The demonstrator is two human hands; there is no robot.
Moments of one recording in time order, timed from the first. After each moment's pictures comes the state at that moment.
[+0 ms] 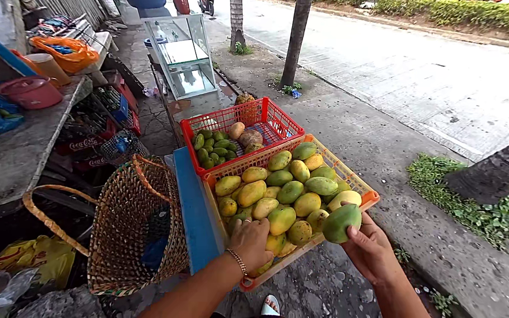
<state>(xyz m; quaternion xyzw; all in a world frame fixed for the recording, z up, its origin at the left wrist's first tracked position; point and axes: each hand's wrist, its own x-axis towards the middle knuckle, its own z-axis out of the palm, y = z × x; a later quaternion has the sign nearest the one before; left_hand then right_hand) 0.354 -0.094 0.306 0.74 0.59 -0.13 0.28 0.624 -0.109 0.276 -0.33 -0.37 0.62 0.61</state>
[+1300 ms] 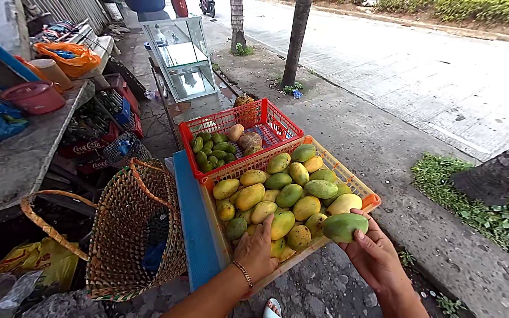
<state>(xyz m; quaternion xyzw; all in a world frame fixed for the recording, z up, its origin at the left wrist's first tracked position) 0.374 -0.100 0.281 0.71 0.63 -0.08 0.31 0.634 -0.107 0.267 -0.29 -0.30 0.64 0.65</state>
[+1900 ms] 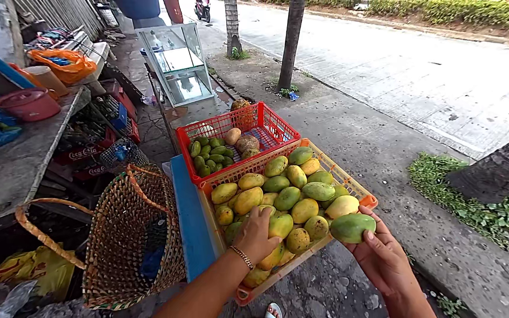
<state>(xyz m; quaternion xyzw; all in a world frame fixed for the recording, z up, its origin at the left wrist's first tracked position) 0.369 -0.069 0.316 0.70 0.64 -0.01 0.32 0.647 -0.108 0.273 -0.31 -0.29 0.62 0.66</state>
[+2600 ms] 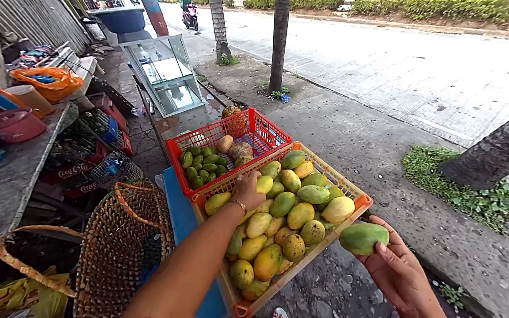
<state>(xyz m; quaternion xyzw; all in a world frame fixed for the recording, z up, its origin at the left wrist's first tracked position) 0.361 0.048 0.318 0.70 0.65 0.10 0.28 0.667 -0.126 0.270 -0.30 -0.28 0.60 0.69</state>
